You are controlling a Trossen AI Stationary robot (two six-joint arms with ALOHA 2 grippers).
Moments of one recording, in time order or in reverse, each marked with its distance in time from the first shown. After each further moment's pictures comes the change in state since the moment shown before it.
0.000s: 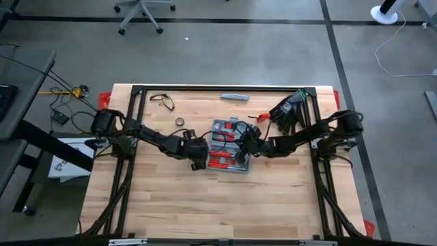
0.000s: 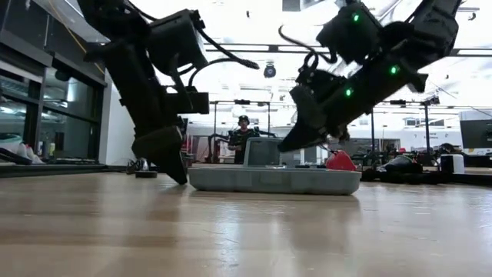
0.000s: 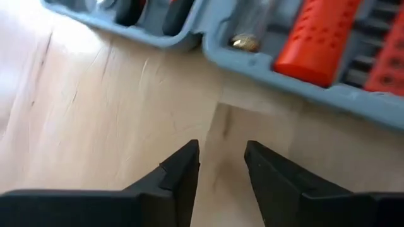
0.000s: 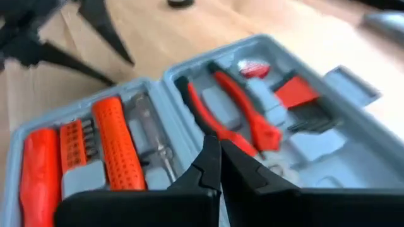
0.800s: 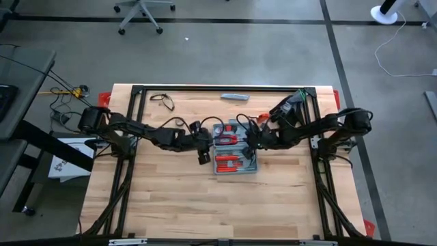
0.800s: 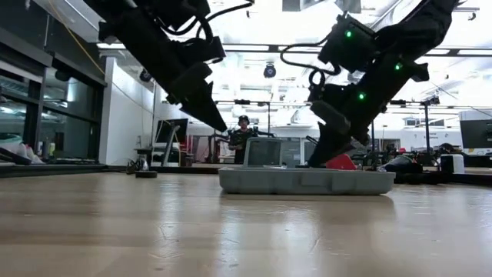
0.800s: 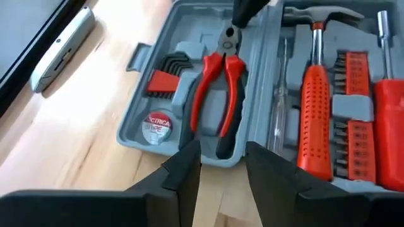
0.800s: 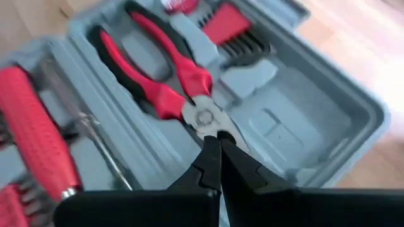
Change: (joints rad) left arm 0.058 -0.154 0.006 0.220 0.045 0.127; right arm -0.108 -0.091 0.000 -0.377 -0.161 0.061
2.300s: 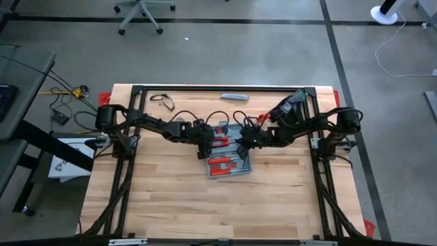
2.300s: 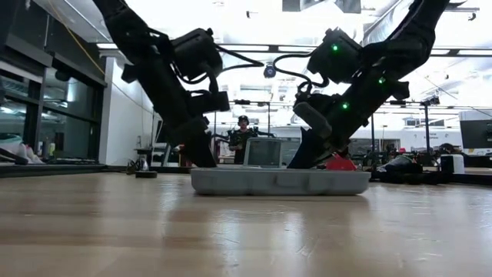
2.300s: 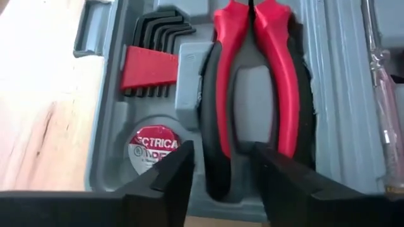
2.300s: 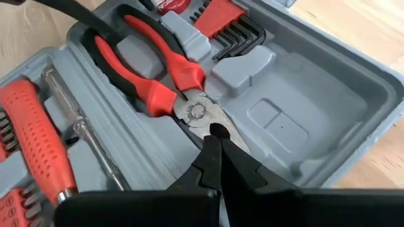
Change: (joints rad) left arm 0.183 0.203 -0.006 -0.001 0.217 0.158; right arm -0.045 0.151 -0.002 0.216 -0.158 -0.020
